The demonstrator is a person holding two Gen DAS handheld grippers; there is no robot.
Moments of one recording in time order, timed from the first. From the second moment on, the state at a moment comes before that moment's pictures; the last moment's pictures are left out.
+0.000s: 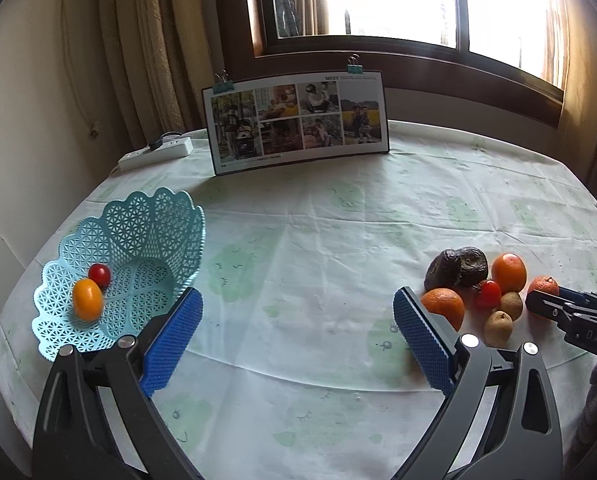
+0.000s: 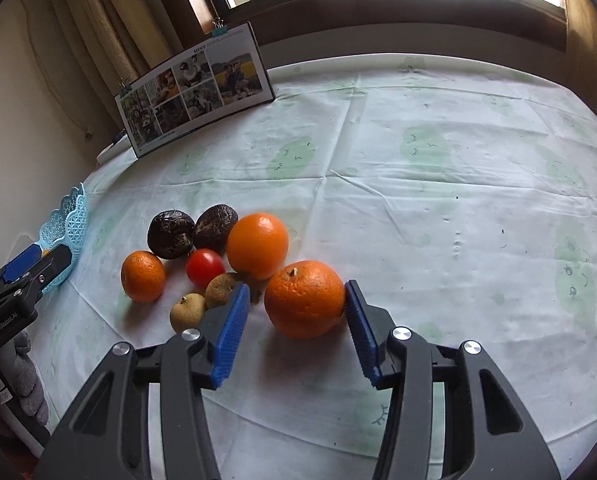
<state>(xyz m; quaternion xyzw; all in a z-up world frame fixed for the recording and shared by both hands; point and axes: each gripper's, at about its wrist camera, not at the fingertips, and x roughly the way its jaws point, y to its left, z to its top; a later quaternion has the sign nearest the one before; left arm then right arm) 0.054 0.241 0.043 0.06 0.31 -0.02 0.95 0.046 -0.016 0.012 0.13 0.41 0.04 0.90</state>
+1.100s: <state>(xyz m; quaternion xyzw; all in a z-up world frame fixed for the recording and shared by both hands) 0.074 0.171 0.005 0.07 0.38 -0.15 0.91 0.038 -0.026 0.020 0.15 0.38 0.04 0.91</state>
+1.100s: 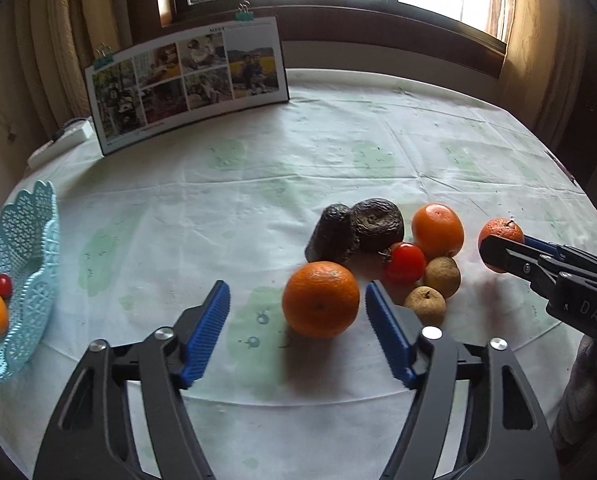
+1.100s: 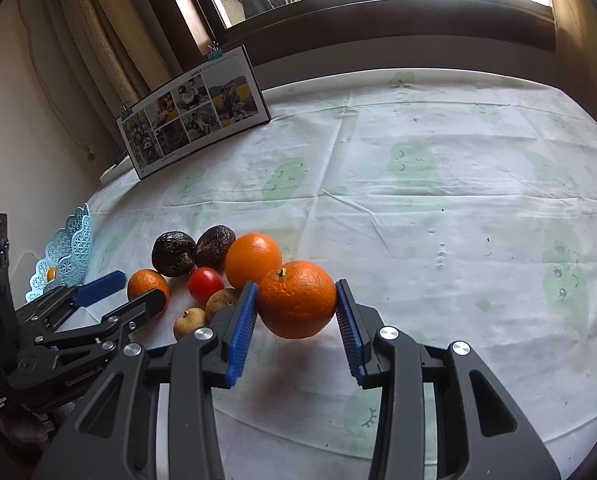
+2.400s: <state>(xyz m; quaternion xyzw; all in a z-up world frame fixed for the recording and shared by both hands) 0.057 0.275 0.053 0.01 0.29 -0.04 0.96 0.038 0.003 0.044 0.14 0.36 0.05 0.92</state>
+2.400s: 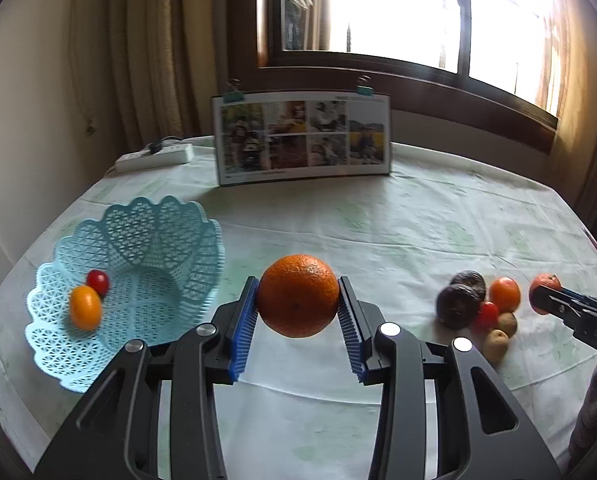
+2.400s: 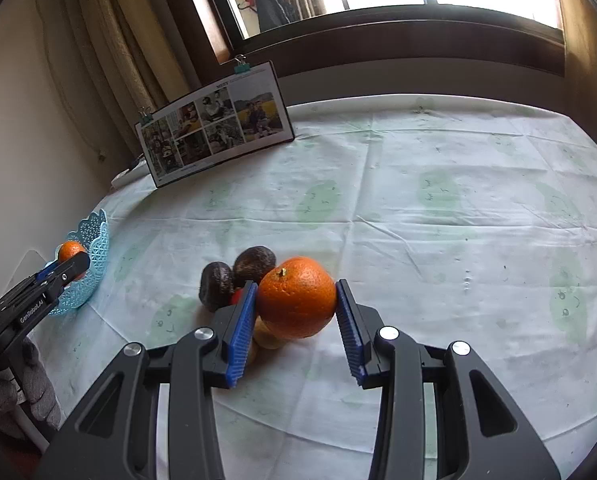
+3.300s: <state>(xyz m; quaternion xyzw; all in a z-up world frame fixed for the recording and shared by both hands) 0.050 0.401 0.039 -0.06 0.29 0.09 0.95 0.058 0.105 0.073 0.09 0.35 0.12 0.93</state>
